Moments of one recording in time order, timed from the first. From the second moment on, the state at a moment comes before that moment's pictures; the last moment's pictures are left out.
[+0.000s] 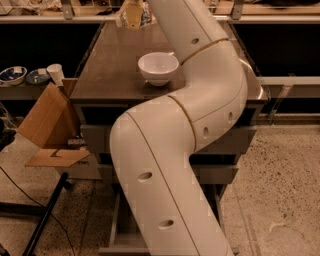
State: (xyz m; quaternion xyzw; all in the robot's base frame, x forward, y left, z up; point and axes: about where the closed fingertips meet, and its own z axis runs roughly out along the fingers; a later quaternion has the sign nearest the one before) arm 0.806 0.054 1.010 -0.68 0.67 -0.17 0.26
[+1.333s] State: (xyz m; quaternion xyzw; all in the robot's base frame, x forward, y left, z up) arm 0.787 0.110 1.013 -0.63 0.70 -0.07 0.33
